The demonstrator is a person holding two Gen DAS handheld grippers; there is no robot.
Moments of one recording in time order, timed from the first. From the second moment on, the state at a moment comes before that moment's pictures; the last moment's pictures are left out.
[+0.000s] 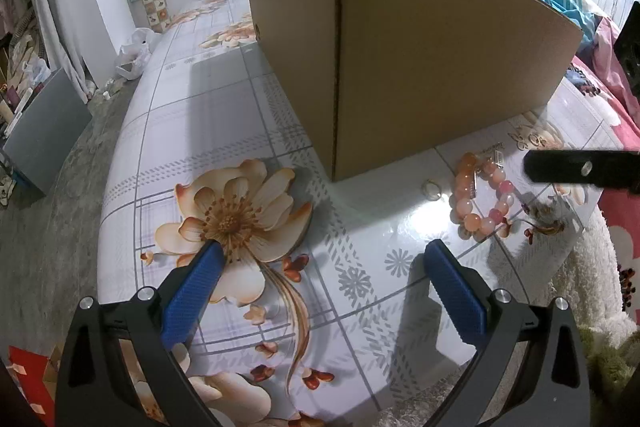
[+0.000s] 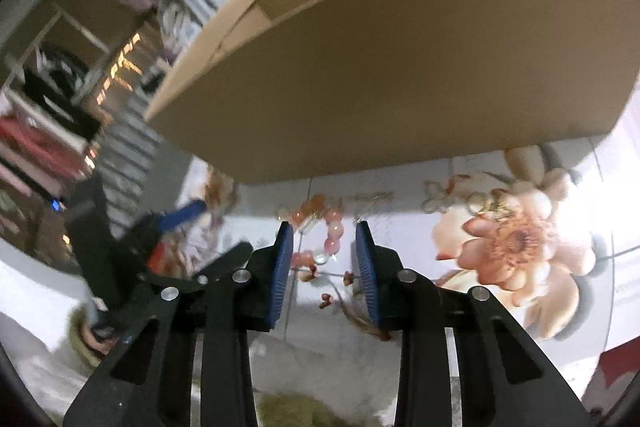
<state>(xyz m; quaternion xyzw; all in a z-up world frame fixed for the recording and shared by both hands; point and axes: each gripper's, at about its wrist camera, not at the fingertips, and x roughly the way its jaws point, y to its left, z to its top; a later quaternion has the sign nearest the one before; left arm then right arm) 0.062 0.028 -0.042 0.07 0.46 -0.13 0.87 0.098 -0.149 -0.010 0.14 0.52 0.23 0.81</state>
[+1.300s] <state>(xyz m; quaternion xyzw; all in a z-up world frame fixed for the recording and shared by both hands) 0.061 0.064 -0.025 0.03 0.44 -0.11 0.89 0.091 -0.109 0.046 0.12 0.43 0.29 0.85</state>
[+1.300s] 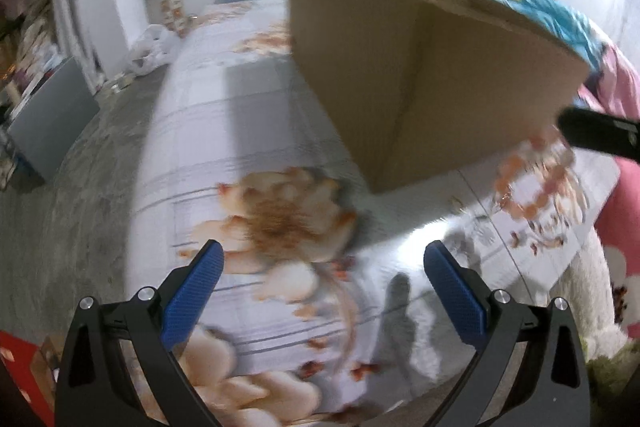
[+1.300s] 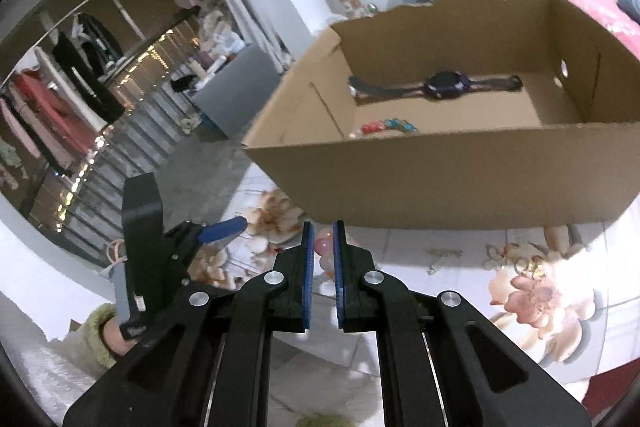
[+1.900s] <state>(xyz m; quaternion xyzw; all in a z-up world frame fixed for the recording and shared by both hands) 0.050 0.124 -0.009 0.00 0.42 -0.01 0.91 0.110 -0.049 0.008 0.13 0.47 0.37 0.79</state>
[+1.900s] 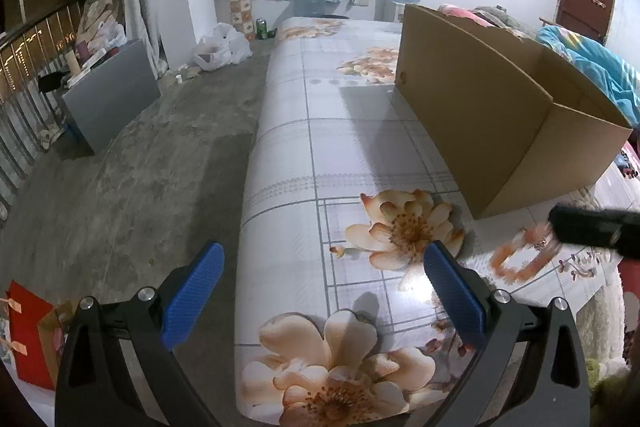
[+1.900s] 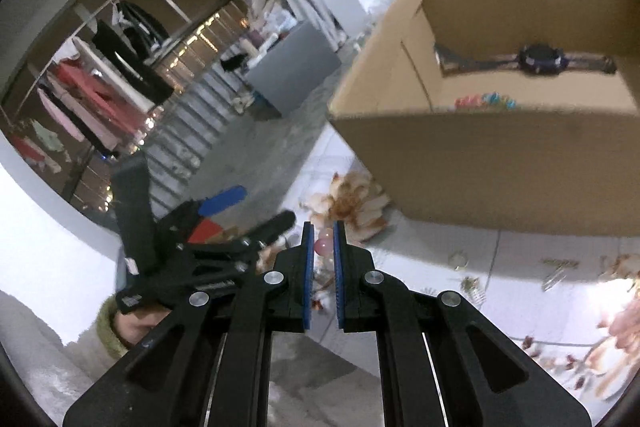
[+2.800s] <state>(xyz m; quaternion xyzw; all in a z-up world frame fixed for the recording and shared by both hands) 0.036 0.075 0.004 0.00 0.40 -0.15 0.90 0.085 -0.148 -0.001 0.13 0.50 0.24 0.82</state>
